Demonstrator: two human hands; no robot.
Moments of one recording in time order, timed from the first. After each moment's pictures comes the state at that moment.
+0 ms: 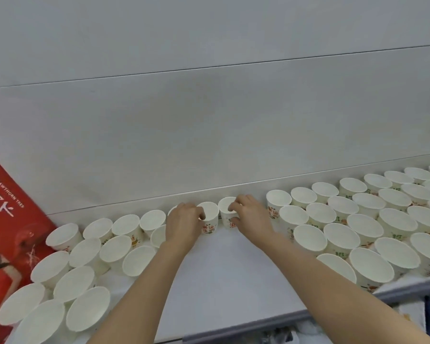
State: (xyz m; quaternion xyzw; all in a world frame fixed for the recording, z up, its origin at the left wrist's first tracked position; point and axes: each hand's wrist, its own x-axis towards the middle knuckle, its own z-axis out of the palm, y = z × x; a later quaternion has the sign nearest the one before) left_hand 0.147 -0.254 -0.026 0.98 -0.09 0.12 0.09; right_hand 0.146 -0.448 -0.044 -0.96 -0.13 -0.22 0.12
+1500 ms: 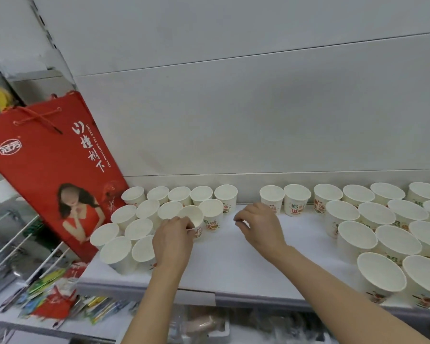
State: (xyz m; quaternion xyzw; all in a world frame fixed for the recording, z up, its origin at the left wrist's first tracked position) left_hand 0.013 -0.176 -0.027 0.96 0.17 0.18 0.11; right_hand 0.086 -0.378 -0.057 -0.89 -0.27 -0.26 0.26
